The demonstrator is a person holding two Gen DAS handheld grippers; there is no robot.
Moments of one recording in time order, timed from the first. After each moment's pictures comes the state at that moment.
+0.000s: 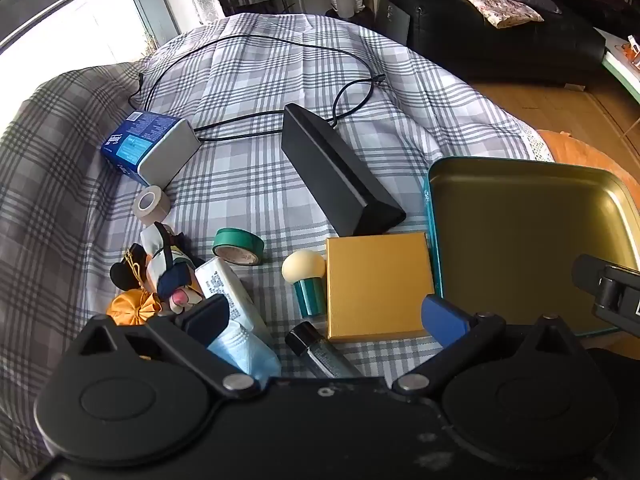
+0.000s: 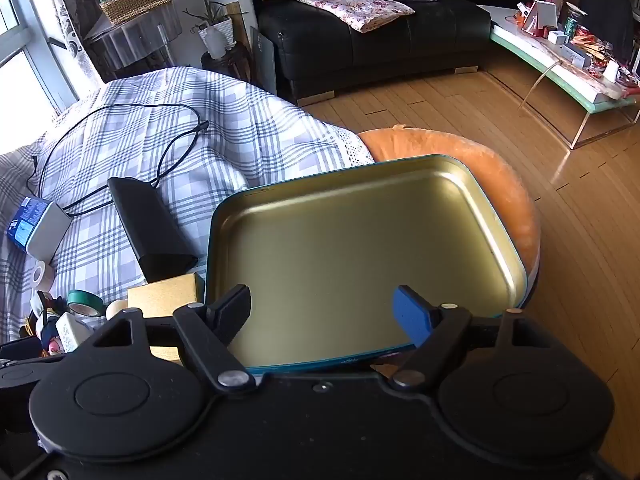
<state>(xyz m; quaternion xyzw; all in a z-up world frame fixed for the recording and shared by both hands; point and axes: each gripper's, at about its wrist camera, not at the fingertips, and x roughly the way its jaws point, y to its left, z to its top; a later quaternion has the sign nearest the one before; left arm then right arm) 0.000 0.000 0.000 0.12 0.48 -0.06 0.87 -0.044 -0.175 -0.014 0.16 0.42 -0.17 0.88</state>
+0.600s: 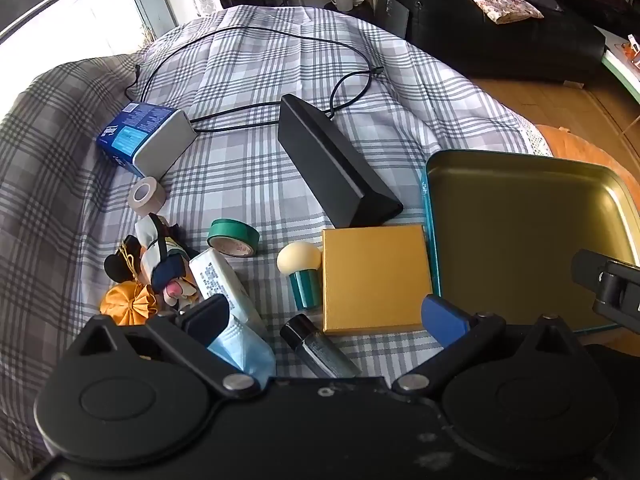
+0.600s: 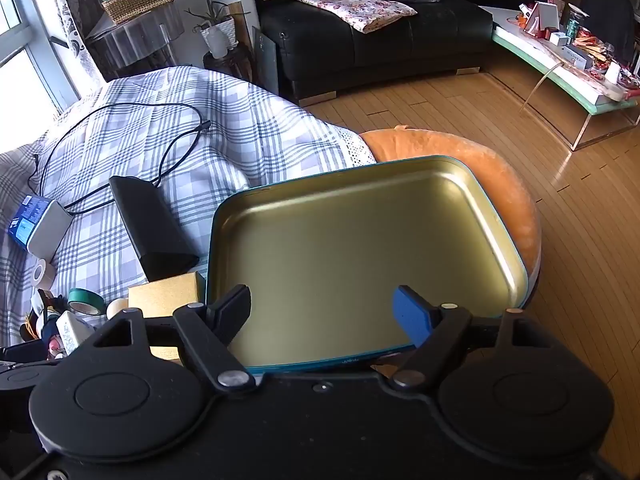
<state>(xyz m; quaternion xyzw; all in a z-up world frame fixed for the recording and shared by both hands) -0.001 -0.001 -0.002 0.11 0.49 -0.07 0.86 -0.044 -0.175 -0.014 0.16 0.41 -0.17 0.88</state>
